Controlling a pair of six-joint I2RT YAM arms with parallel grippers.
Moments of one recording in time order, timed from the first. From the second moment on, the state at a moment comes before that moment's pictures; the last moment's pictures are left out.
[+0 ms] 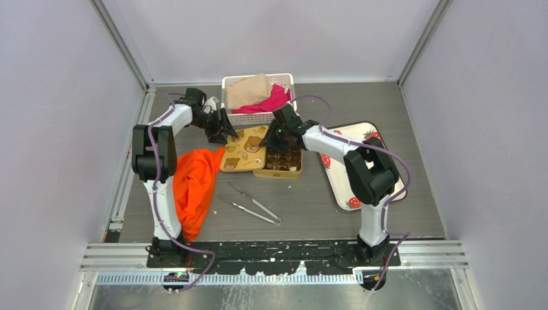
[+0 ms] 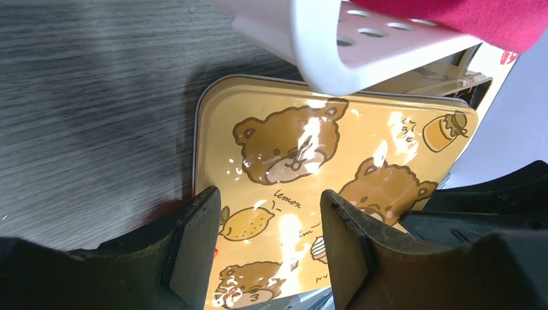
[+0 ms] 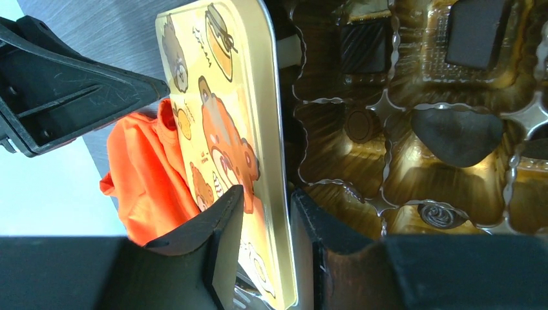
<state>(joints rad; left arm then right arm) -0.08 2.14 1.62 -0.66 0.64 -0.36 0.63 1.93 1.39 -0.29 -0.10 1.00</state>
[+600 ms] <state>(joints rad) -0.08 2.14 1.59 -0.62 0.68 -0.37 0.65 1.92 1.37 -0.14 -0.16 1.02</state>
